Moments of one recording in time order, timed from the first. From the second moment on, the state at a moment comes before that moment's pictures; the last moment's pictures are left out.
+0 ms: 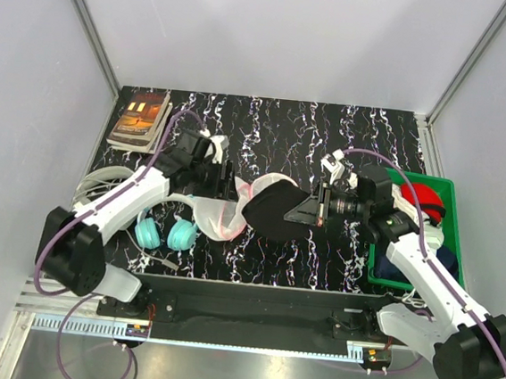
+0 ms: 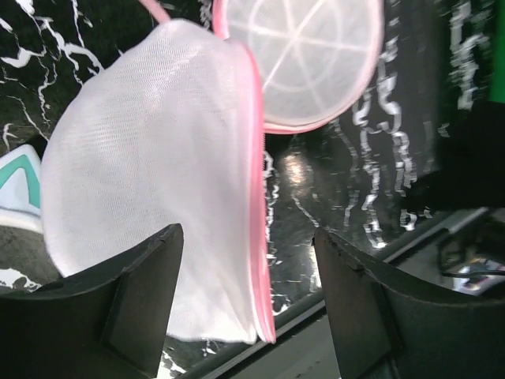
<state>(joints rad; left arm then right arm) -0.44 1.37 1.05 -0.57 0.31 -0.38 0.41 1.04 0.79 -0.18 -0.87 0.62</state>
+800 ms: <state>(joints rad) -0.58 1.52 1.13 -0.38 0.42 -0.50 0.27 0.82 0.77 -0.35 -0.91 0.68</state>
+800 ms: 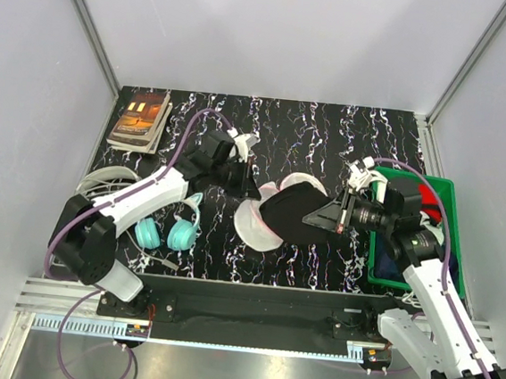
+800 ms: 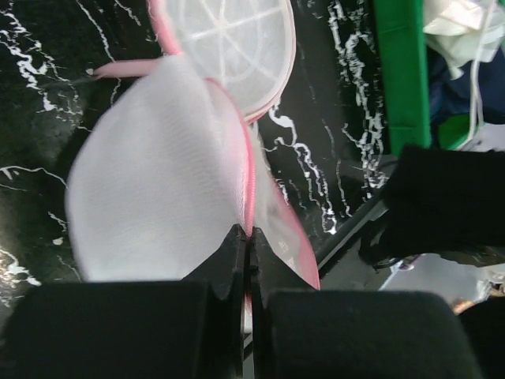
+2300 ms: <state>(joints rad) -0.58 1.32 0.80 -0.09 0.41 -0.53 0.36 1.42 0.53 0.55 -1.01 1.08</state>
